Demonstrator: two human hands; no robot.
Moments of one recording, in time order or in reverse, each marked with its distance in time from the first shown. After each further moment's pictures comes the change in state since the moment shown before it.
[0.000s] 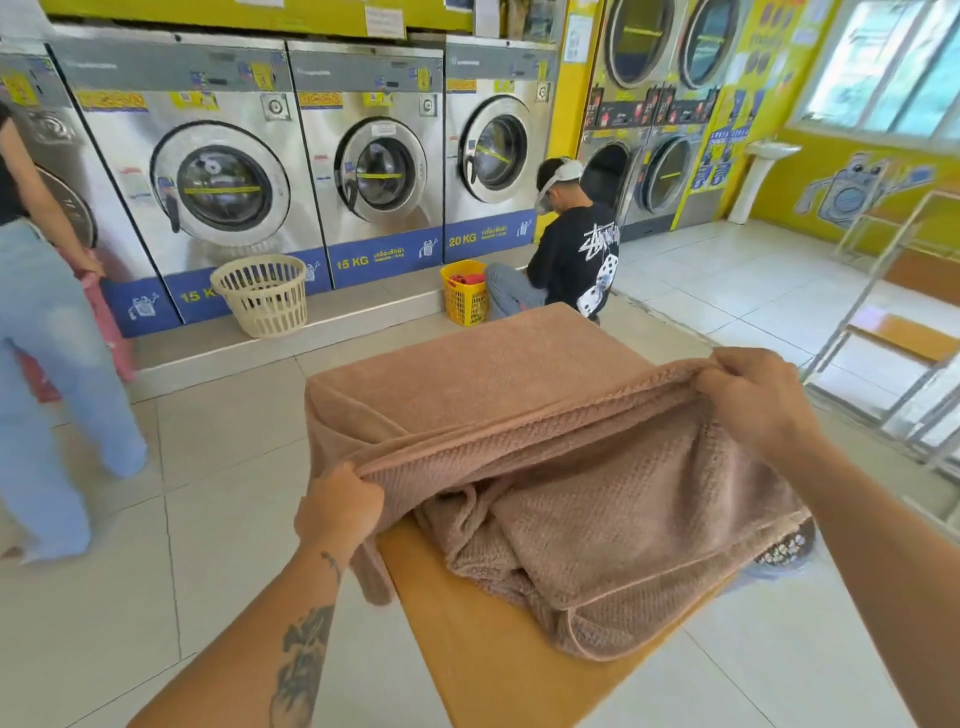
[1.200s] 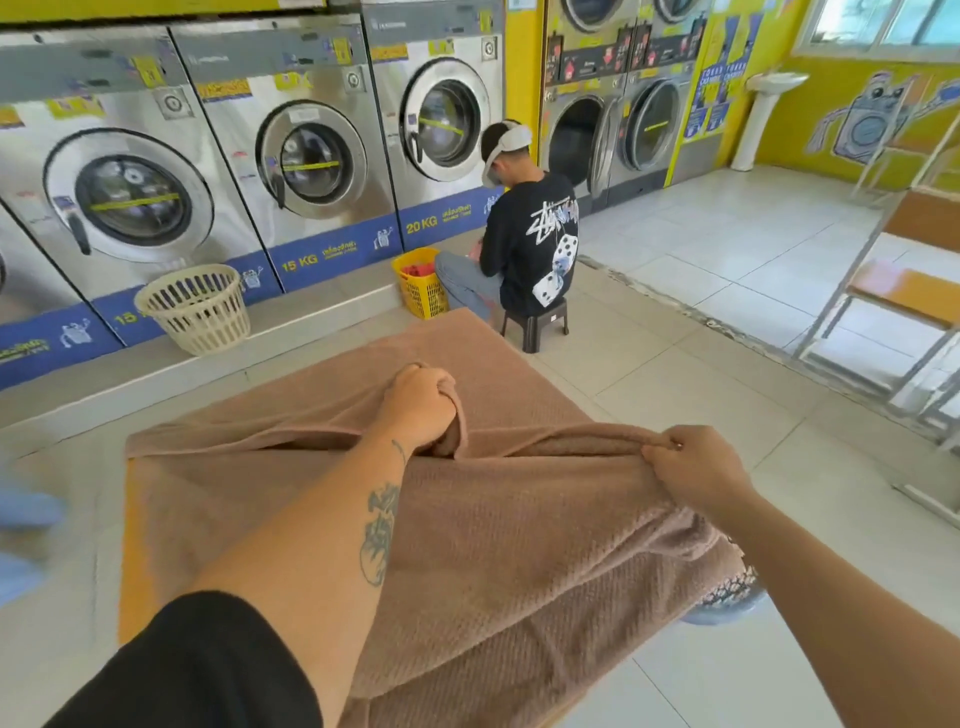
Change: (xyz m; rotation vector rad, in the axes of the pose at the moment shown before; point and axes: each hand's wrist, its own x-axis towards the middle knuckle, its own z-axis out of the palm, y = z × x) left_hand 0.056 0.387 0.158 0.002 -0.146 0.509; right_hand 0.186 0.264 -0.011 0.014 -0.348 0.320
